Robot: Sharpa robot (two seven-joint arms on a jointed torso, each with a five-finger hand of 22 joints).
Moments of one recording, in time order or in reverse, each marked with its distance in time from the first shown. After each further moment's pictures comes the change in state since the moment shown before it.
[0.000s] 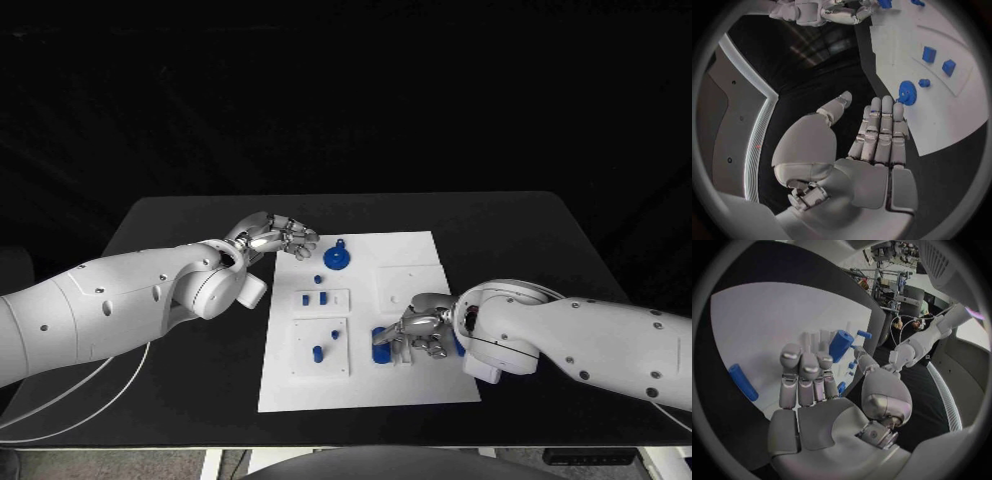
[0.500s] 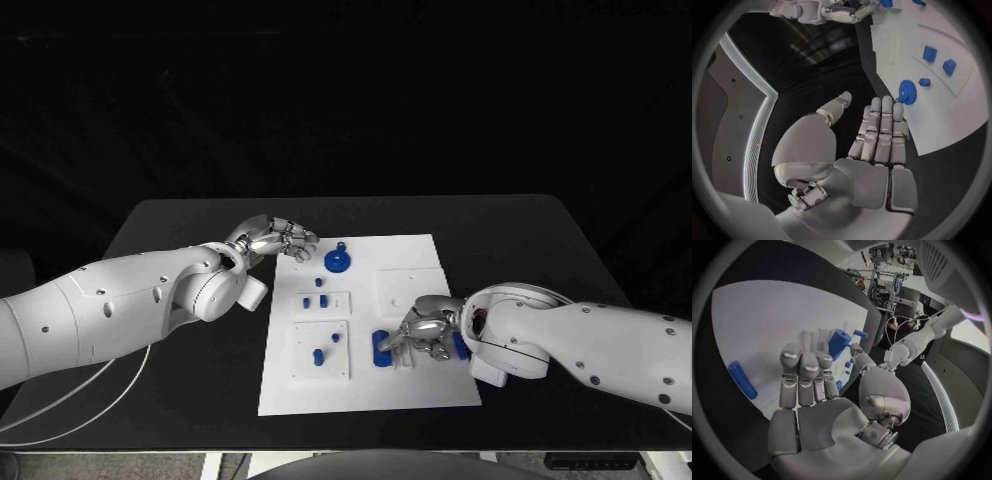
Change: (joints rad) left arm 0.000 0.000 0.000 -0.003 0.015 0.000 0.000; left_hand -0.002 -0.002 0.000 0.000 0.000 0.001 0.001 0.000 0.000 0.000 0.000 0.000 0.000 0.000 0.000 -0.004 0.001 0.000 0.000 0.000 0.000 0.001; right arm -0.001 -0.028 -0.001 0.002 -0.003 0.012 0.078; right_hand 0.066 0.040 -0.006 -0.065 0.000 -0.004 0.003 -0.017 0.001 0.000 0.000 -0.010 0.003 -0.002 0.002 -0.011 0.006 -0.008 -0.009 -0.005 -0.002 0.000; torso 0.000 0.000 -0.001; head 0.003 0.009
